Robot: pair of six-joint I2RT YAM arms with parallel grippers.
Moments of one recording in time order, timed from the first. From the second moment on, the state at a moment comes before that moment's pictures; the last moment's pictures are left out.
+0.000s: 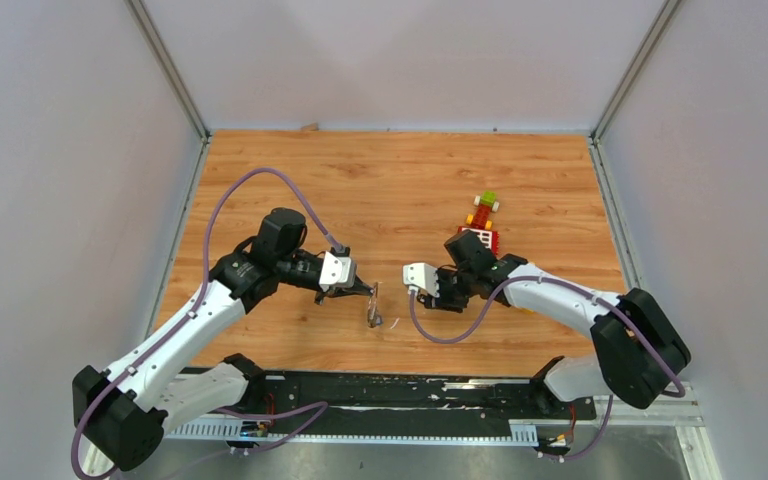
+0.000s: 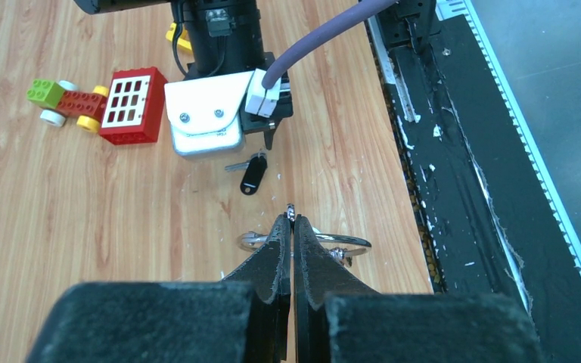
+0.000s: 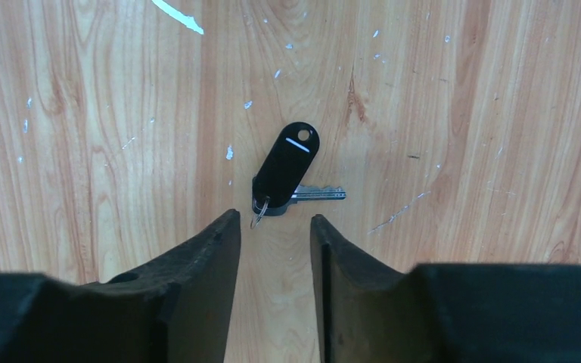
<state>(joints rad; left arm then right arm) -0.58 0.99 0.84 -0.51 0.98 0.76 0.67 1.38 0.72 -0.36 -0.39 -0.88</state>
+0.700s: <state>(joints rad) -0.58 0.99 0.84 -0.51 0.99 0.76 0.67 1.43 0.72 -0.37 -0.40 -0.83</state>
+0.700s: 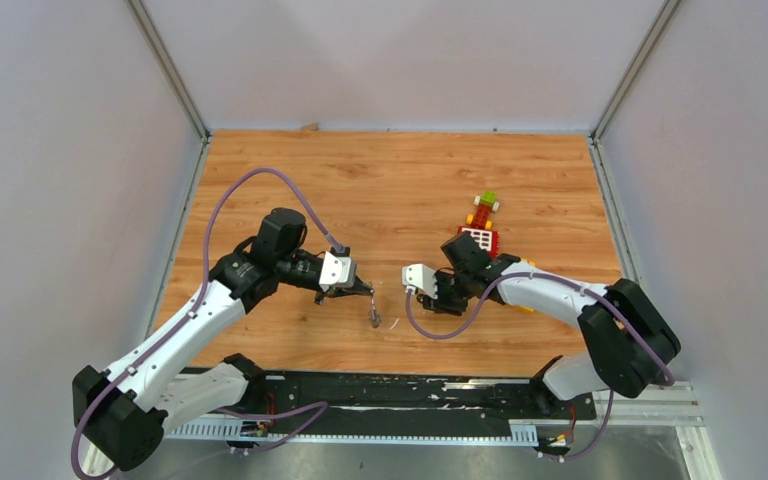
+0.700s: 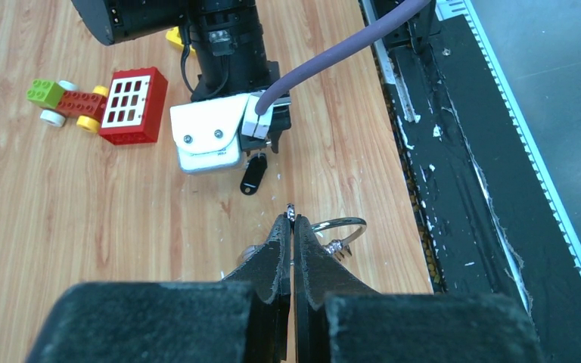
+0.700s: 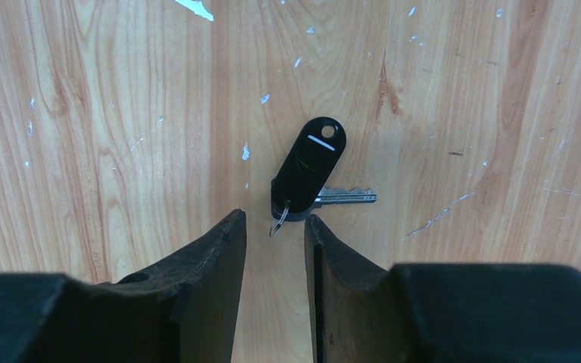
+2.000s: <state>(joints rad) -0.58 0.99 0.84 -0.51 0.99 0.76 0.67 1.47 0.72 -0.36 -0.39 -0.83</state>
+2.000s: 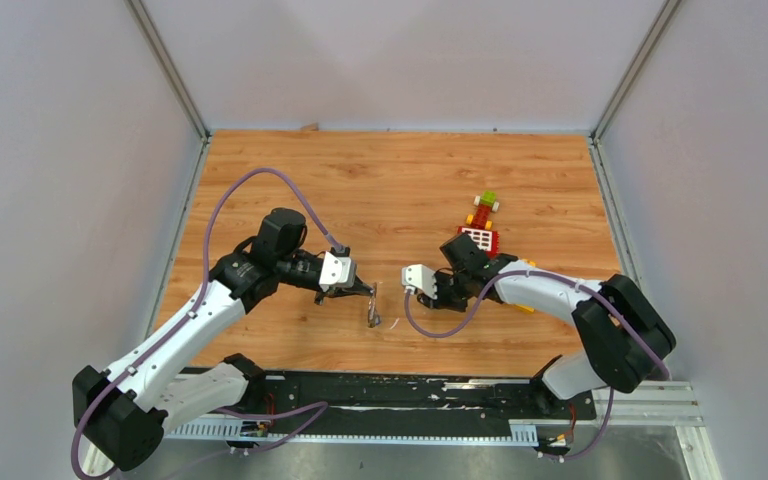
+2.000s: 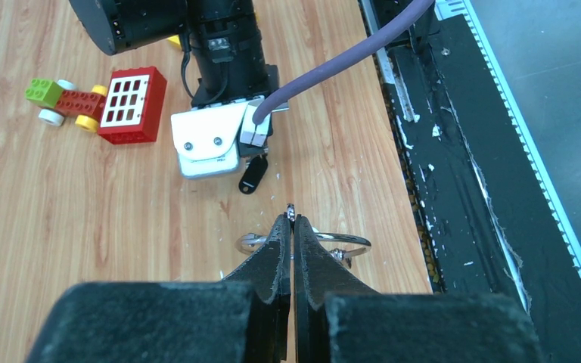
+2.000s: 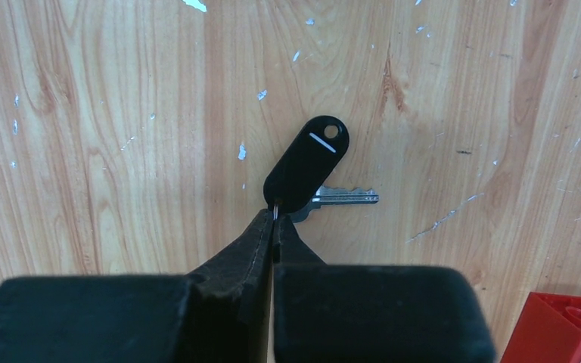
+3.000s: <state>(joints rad) -0.58 1.15 0.93 -0.18 0.96 0.27 0.60 1.10 0.97 -0.53 -0.70 -0.81</state>
